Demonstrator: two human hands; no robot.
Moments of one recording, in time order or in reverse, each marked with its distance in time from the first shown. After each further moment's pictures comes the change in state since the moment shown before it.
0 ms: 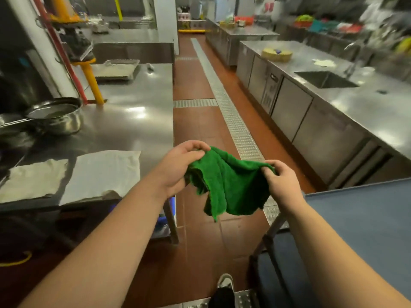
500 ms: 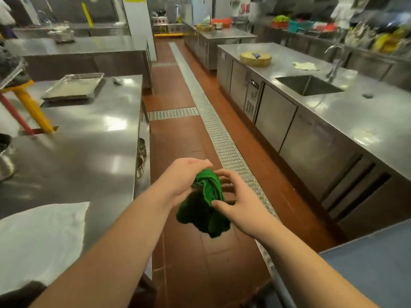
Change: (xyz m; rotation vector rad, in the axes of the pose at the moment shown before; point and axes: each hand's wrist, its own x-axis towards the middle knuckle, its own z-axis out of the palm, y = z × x) left_hand 0.297 -0.007 0.059 0.278 0.061 -0.173; right_hand 0.200 -0.024 0.012 -0.005 -0.459 -0.201
